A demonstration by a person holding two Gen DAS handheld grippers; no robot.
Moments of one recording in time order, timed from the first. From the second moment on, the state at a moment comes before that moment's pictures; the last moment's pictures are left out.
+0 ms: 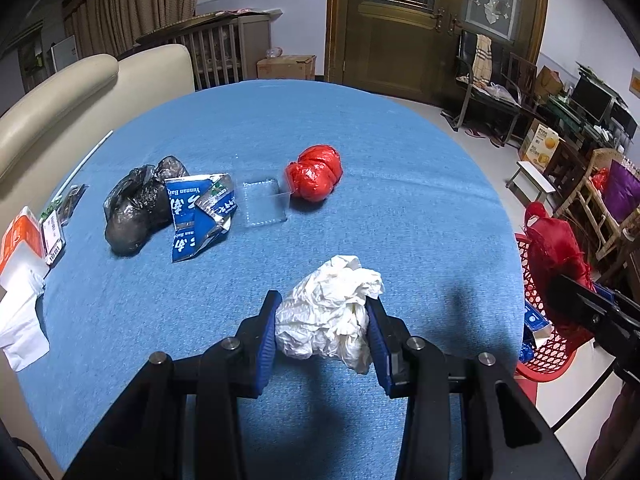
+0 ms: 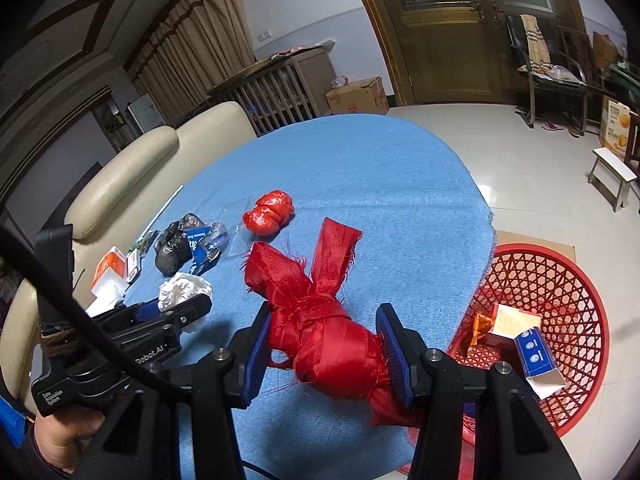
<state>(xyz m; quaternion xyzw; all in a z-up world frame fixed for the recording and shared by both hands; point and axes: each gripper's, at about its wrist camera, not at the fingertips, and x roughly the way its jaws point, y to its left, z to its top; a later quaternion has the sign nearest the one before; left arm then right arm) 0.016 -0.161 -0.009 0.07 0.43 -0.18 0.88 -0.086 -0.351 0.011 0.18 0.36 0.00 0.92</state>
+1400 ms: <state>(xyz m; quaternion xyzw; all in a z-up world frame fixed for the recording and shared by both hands) -0.027 -0.341 0.010 0.12 0.41 -0.36 0.83 -0.154 -0.544 -0.017 0.27 0.35 -0.21 0.87</state>
